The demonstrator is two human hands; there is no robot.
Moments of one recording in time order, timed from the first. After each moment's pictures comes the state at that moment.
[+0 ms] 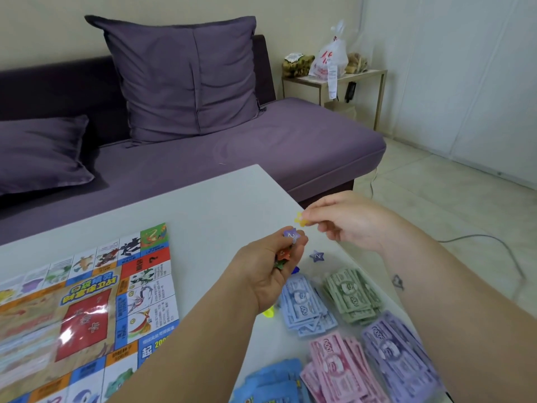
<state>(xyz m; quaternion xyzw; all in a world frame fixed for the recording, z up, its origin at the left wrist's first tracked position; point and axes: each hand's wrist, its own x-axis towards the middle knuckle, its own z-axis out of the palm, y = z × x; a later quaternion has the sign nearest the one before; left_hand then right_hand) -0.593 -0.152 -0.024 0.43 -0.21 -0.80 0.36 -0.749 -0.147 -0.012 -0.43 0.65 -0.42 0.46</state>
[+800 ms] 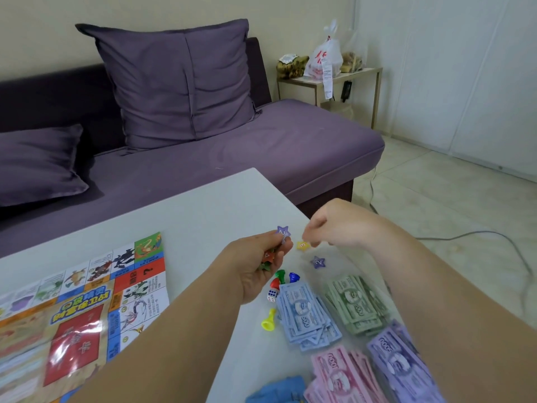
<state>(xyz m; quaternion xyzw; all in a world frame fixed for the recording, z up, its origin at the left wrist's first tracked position) -0.591 -0.182 -0.025 0.50 -0.31 -0.75 0.31 -0.753 -0.158 -0.018 -0.58 0.73 -0.20 0.30</state>
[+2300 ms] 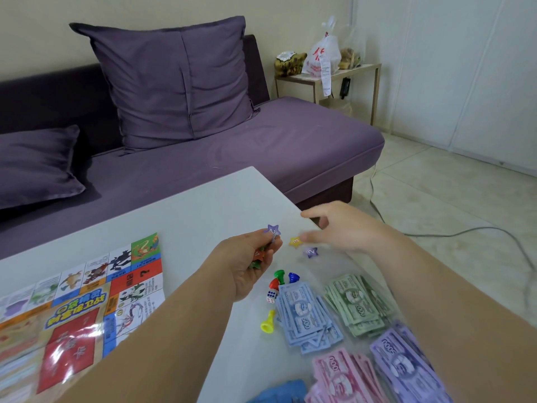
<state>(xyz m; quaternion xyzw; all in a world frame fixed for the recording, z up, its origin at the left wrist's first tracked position) -0.588 -0.193 -0.031 0.53 -0.31 -0.72 0.33 -0.759 -0.163 -0.036 -0.60 0.73 -0.21 0.26</state>
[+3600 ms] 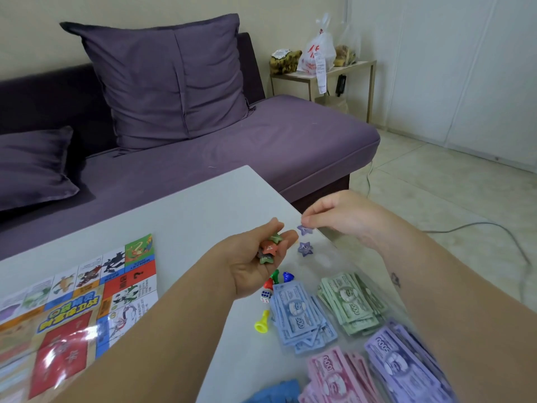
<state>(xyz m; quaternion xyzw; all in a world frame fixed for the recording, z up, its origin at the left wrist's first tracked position) -0.599 -0.187 -0.021 0.46 -0.25 -0.80 0.28 -0.769 -0.161 -0.031 -0.50 0.69 -0.38 0.37</state>
